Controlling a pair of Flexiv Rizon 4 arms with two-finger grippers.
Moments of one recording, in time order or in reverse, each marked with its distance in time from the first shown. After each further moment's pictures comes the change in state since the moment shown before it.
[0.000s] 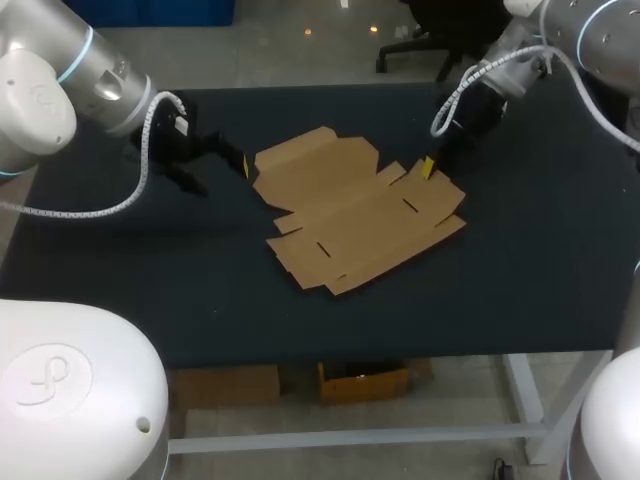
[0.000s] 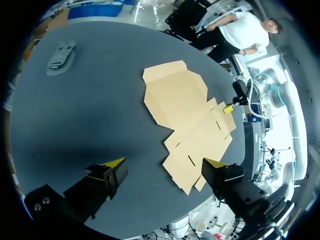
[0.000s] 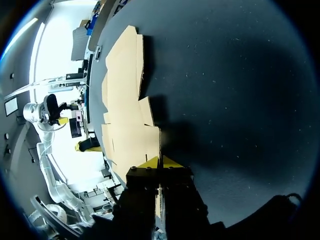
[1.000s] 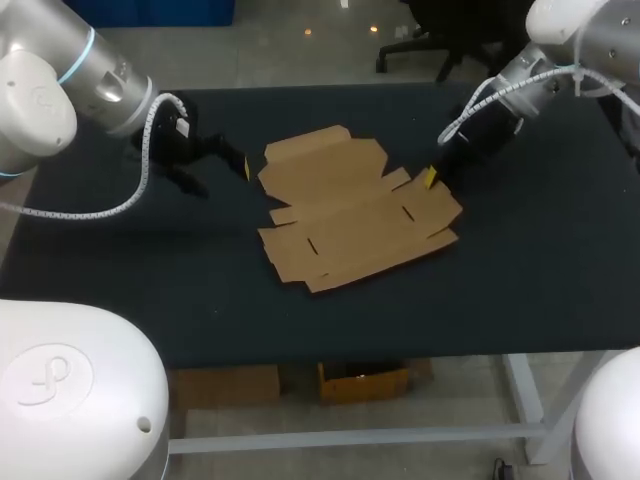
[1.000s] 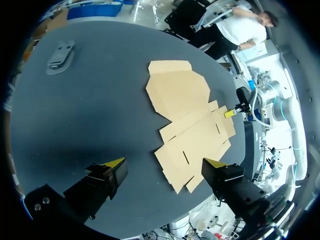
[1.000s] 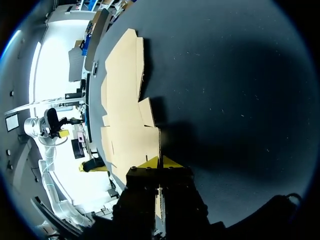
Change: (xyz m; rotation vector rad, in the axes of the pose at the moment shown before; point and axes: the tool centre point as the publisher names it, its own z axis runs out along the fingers) left arm 0.001 0.004 0.000 -0.004 -0.004 0.003; right arm 0.005 -0.023 0.011 -0.151 0.007 0.108
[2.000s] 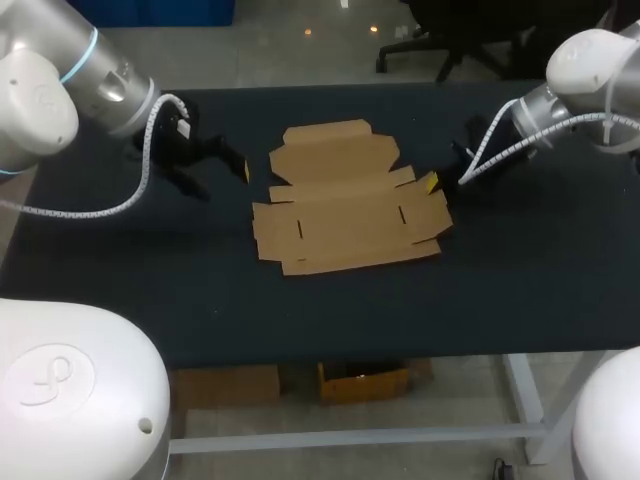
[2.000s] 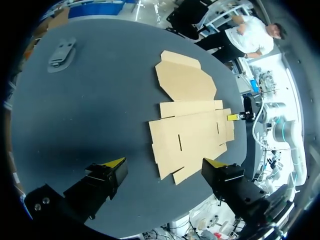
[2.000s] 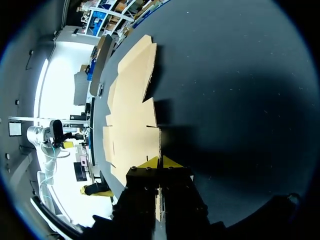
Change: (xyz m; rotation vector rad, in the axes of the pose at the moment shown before) left arm -0.002 0.002 0.002 -0.014 -0.013 -0.009; right arm 0.004 -0.012 0.006 -0.265 0.037 0.037
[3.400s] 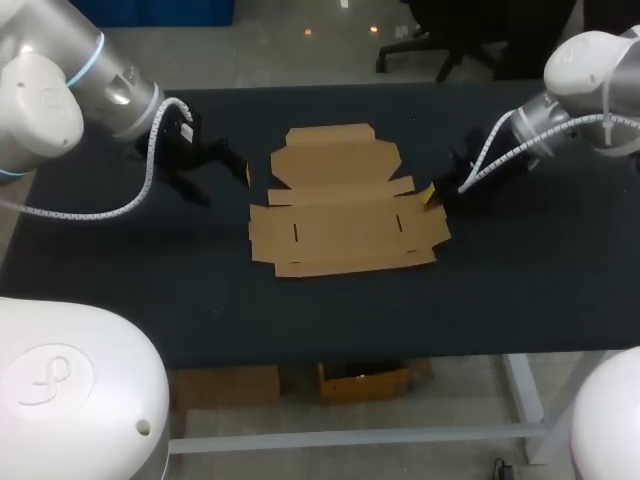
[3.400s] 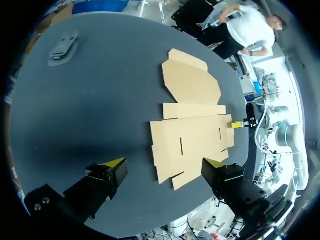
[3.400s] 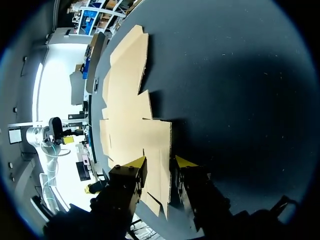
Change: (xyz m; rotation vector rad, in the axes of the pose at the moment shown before) left arm -0.006 0.001 0.011 -0.014 -0.015 -0.036; right arm -0.003 -0.027 0.006 0.070 -0.008 0.065
